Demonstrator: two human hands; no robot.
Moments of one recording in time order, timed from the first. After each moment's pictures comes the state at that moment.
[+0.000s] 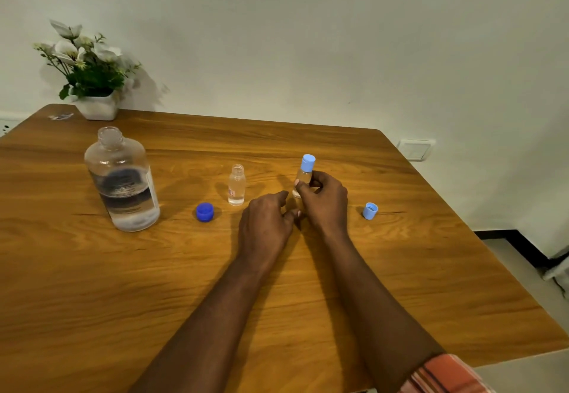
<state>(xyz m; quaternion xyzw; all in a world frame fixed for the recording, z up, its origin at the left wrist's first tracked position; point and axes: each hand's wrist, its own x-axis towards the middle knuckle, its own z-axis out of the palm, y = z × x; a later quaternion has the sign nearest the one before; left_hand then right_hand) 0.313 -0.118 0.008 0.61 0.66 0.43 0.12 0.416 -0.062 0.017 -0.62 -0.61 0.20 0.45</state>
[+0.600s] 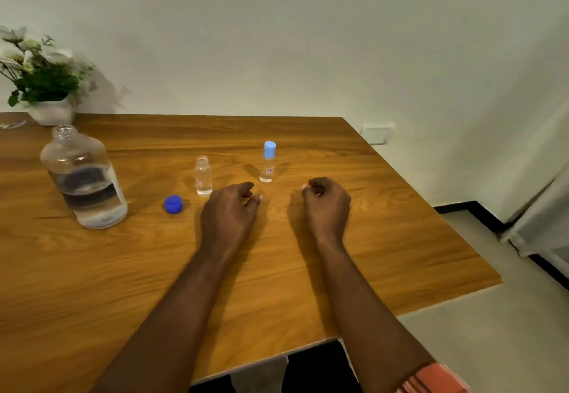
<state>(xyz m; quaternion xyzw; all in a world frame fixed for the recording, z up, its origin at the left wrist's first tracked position) 0.308 -0.133 0.012 0.60 0.67 0.43 0.11 0.464 -0.108 0.015 -0.68 -0.50 0.15 0.51</state>
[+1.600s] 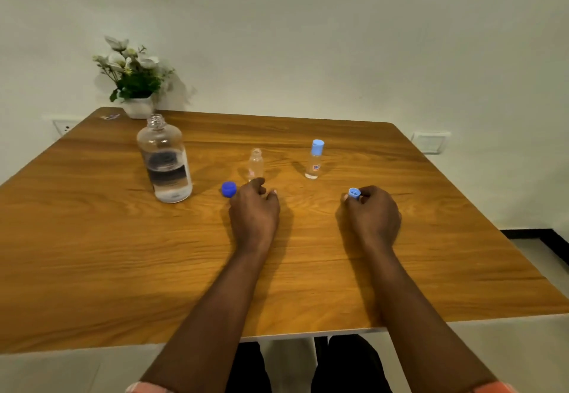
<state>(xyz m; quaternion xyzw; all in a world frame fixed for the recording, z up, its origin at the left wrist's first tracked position) 0.298 -0.169 0.018 0.42 0.73 0.52 0.15 0.476 -0.124 0.010 -0.73 -0.55 0.09 0.40</state>
